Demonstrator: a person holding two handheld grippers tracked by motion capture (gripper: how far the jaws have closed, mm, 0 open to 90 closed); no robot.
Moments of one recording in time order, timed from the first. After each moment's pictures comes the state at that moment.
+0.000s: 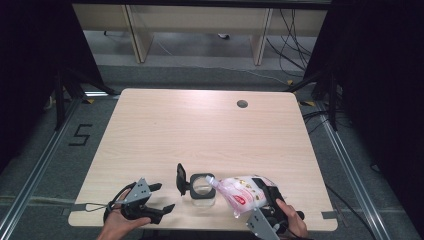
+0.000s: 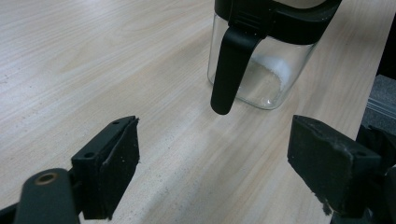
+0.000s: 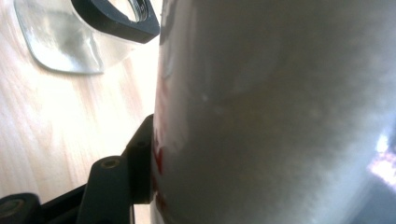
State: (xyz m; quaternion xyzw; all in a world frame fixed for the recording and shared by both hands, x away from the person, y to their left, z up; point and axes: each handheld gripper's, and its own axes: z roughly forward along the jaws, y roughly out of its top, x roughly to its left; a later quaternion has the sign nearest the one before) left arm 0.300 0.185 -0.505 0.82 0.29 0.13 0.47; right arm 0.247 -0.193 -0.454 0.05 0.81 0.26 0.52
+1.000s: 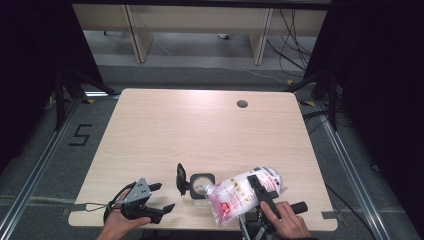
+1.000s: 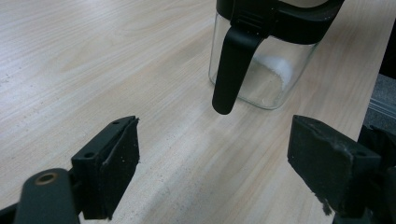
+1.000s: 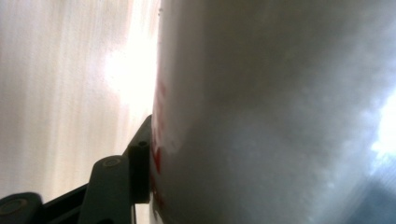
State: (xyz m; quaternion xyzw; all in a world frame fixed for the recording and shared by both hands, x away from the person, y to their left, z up) left arm 0.300 0.185 -0.505 0.82 0.29 0.13 0.47; right arm 0.252 -0.173 -0.457 -0.14 0.78 0.04 0.61
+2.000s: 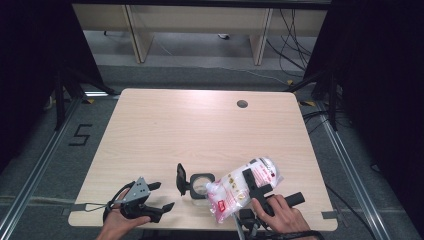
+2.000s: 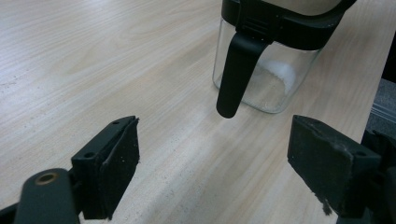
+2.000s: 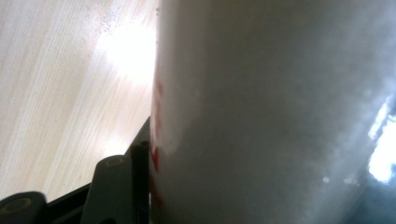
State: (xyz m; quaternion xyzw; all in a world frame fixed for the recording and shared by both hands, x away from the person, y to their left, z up) left arm 0.302 0.186 -0.505 0.82 0.30 0.13 0.48; right arm 0.258 -0.162 -0.447 -0.22 0.74 -0.07 0.63
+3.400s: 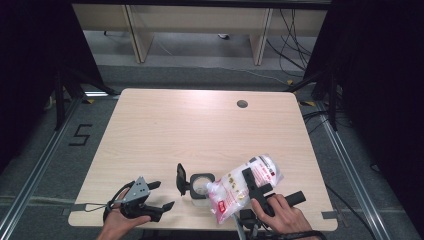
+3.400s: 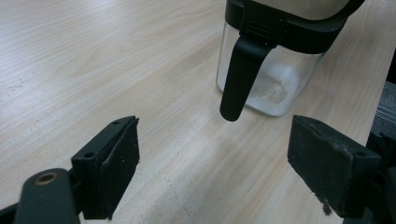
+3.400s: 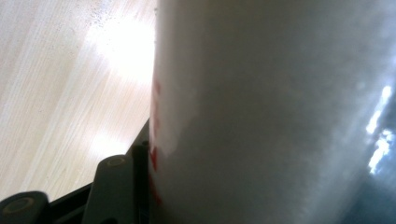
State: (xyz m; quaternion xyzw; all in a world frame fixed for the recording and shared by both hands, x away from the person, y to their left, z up) left arm 0.302 0.188 -0.503 0.82 0.29 0.14 0.47; right arm 0.256 -0.161 -0.440 -0.24 0.73 -0.08 0.64
